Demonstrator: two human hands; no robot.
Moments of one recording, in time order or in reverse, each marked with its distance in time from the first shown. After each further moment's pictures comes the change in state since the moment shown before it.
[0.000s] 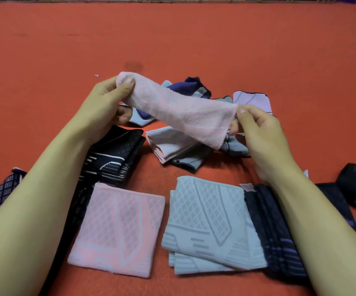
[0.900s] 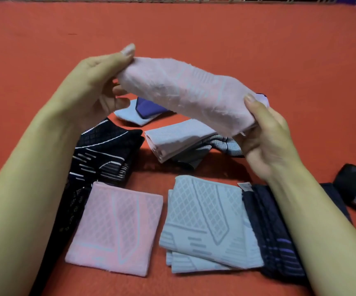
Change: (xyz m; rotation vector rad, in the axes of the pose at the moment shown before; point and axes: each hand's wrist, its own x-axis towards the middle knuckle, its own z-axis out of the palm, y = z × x) left_hand -0.014 0.050 0.006 -0.128 -0.077 0.000; right_hand -0.006 -0.024 0.000 0.563 0.021 0.251
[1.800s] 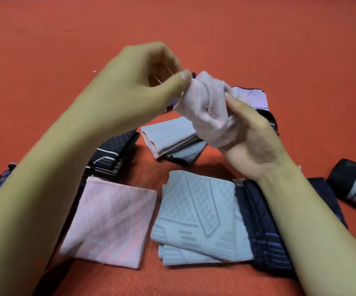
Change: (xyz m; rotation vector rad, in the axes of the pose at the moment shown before) left_hand -0.032 0.028 0.073 0.739 -0.065 0.214; right_hand -0.006 0.001 0.008 0.232 -0.364 0.186
